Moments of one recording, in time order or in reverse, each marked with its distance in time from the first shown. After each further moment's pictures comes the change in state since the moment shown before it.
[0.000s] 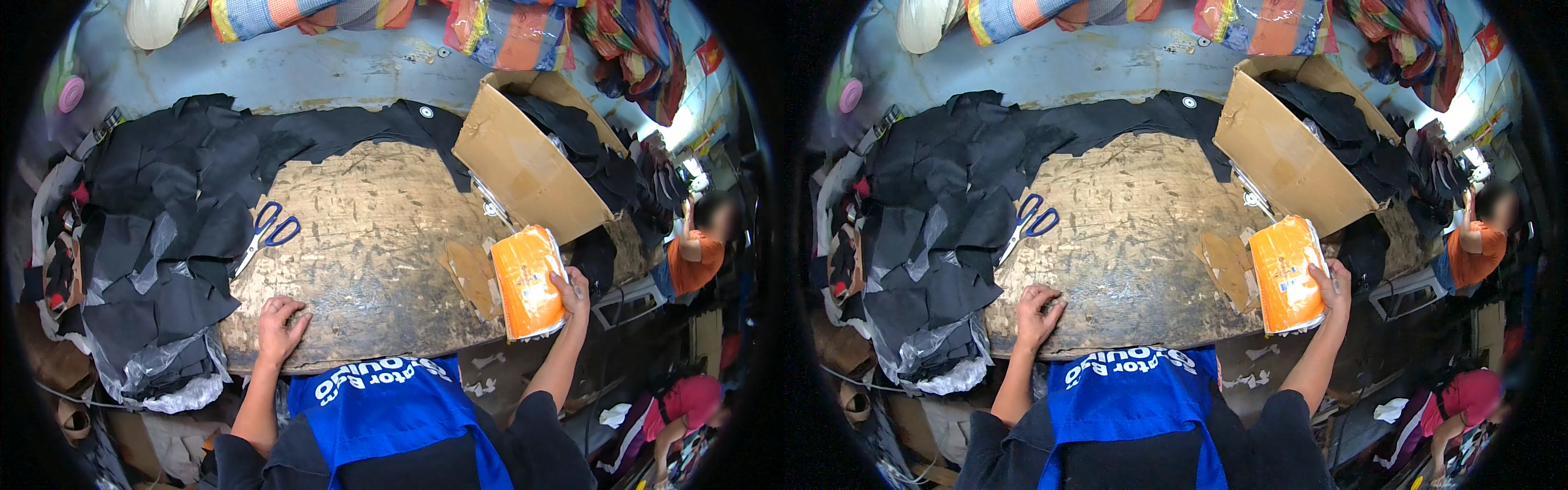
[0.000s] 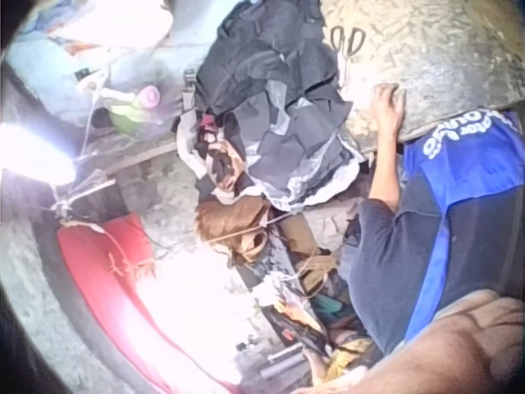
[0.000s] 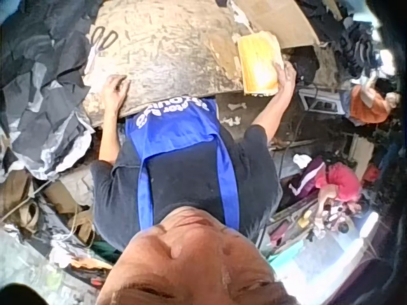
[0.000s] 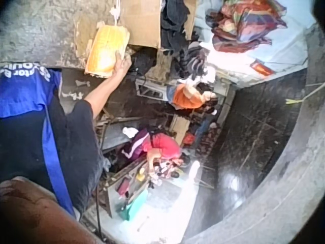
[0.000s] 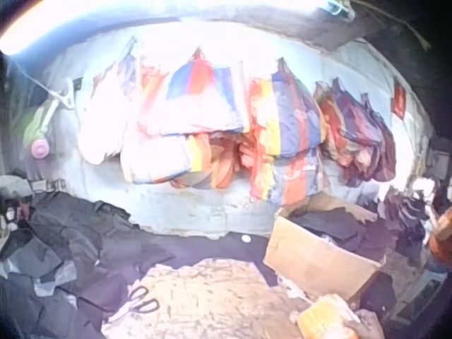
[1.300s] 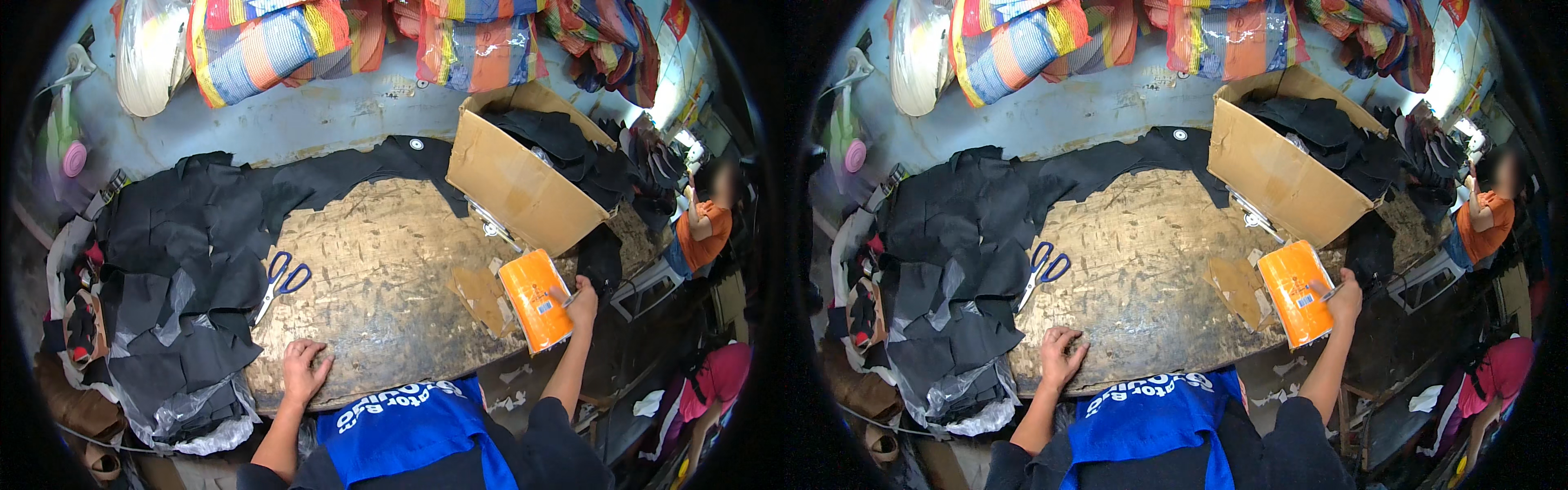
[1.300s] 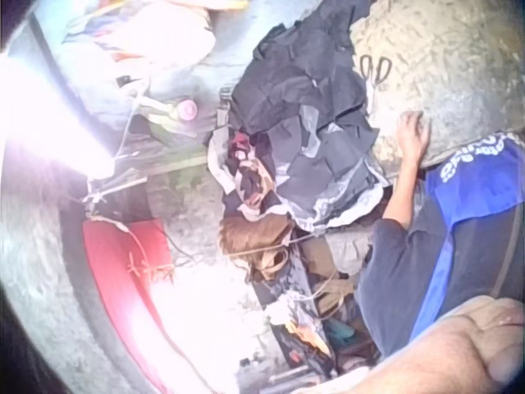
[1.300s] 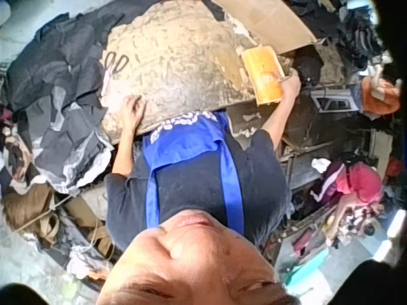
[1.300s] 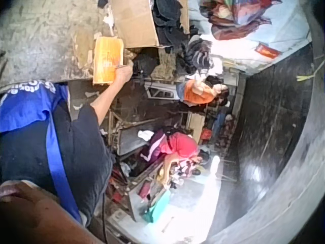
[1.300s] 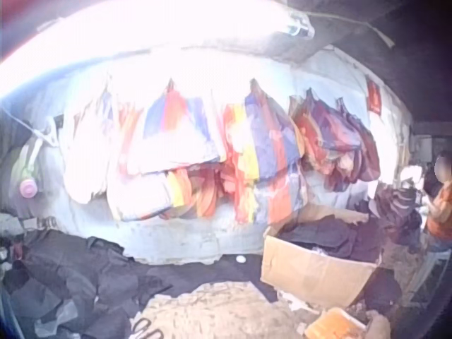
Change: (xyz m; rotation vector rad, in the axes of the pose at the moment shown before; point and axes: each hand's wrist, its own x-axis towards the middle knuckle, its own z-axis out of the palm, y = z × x) left_hand 0.000 0.001 -0.003 0.065 -0.067 0.087; right_hand -0.017 0.007 0.009 -0.775 0.449 -0.221
